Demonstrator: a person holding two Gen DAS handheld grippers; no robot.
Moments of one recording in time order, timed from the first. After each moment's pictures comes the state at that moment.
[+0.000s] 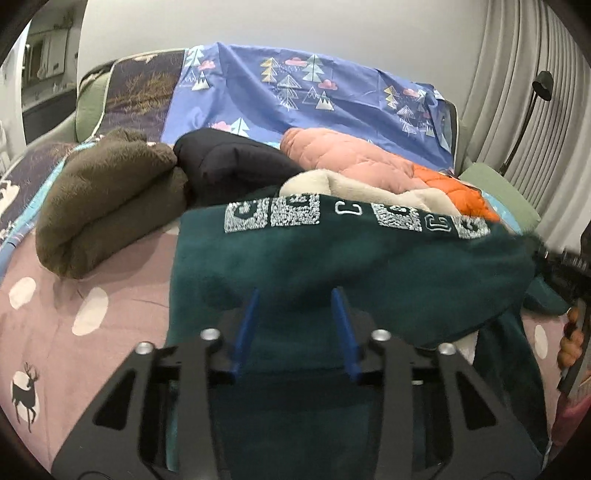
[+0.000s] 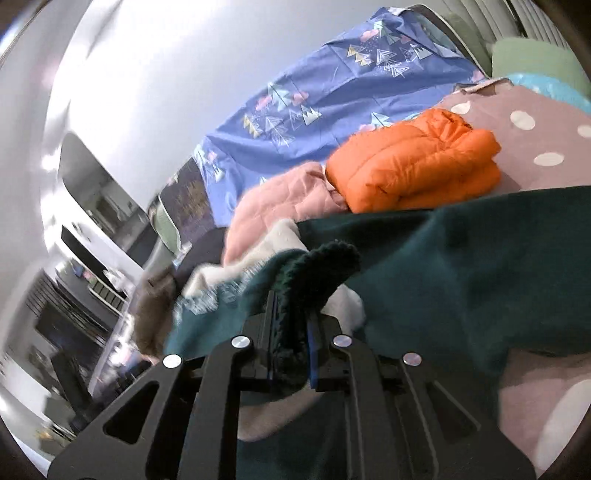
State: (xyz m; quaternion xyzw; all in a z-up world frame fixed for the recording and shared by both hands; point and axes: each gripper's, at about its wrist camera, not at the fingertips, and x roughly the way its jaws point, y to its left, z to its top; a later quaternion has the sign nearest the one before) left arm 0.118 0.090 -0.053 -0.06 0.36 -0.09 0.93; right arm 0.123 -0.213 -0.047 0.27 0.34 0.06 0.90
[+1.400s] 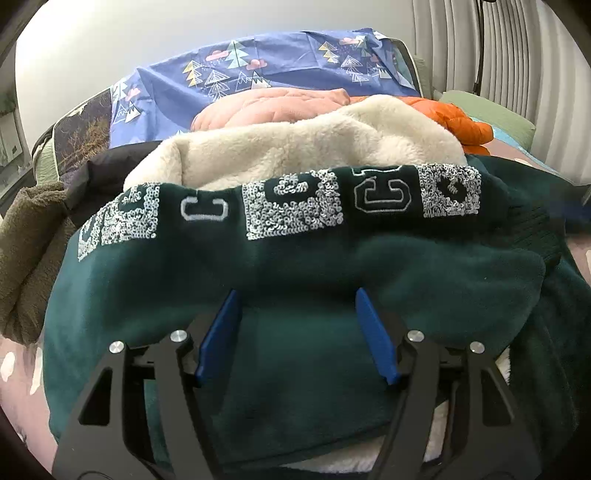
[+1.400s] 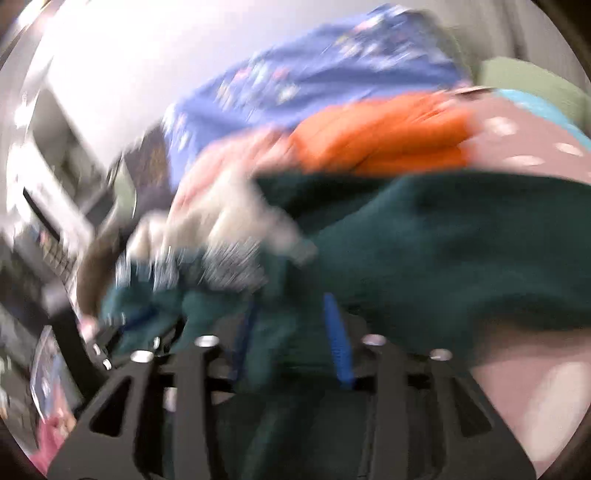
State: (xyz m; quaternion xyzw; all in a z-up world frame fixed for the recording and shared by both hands) left arm 0.165 -0.036 -0.128 0.09 0.35 -0.13 0.92; right arm 0.080 -0.254 -0.041 0.23 0.31 -0.05 0.92
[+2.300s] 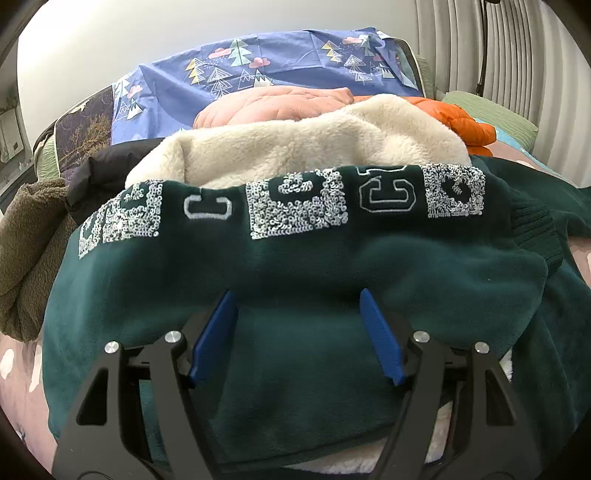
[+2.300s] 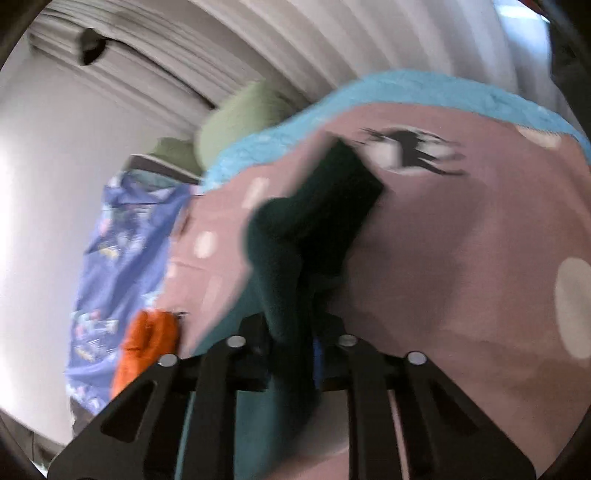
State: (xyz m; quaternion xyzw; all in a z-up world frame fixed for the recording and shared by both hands) left arm 0.166 -0.034 -0.128 0.09 0.35 -0.12 0.92; right arm -0.045 -0.517 -0.056 0.47 0.15 -0.32 0.81
